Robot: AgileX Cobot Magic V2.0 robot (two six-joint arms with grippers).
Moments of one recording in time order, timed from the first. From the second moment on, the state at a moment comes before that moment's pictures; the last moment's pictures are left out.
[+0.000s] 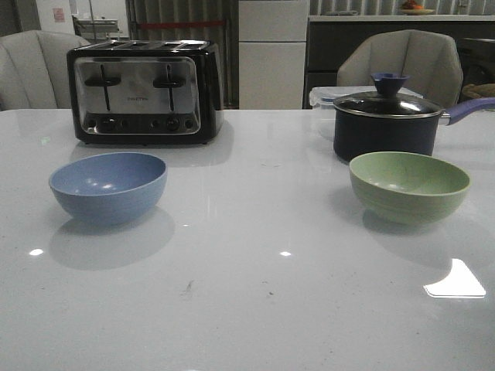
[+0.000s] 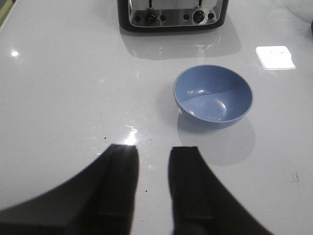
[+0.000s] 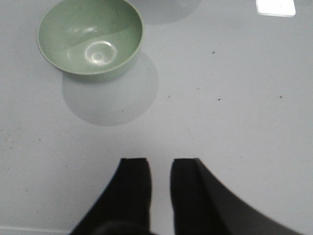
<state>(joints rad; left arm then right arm) -0.07 0.55 -0.65 -0.09 0.70 0.10 -0.01 0.79 -0.59 0.02 0.65 0.00</state>
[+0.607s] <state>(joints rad) -0.07 0.55 -0.65 -0.09 0.70 0.10 -0.01 1.39 -0.91 0.15 0.64 0.00</state>
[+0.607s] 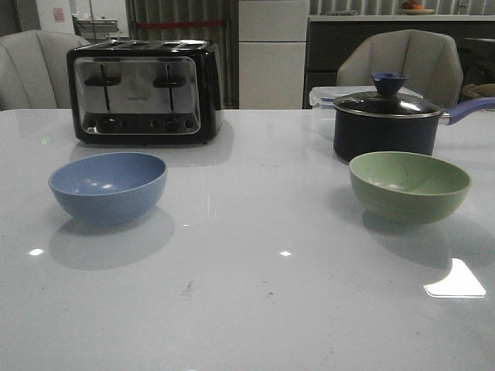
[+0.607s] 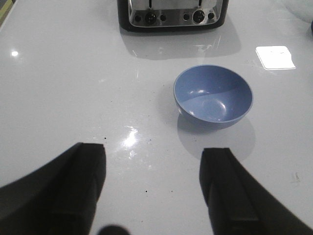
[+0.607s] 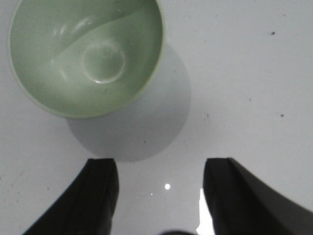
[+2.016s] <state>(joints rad) -0.07 0.55 -0.65 -0.09 0.70 0.10 0.18 1.80 -1.37 0.19 0.83 -0.12</state>
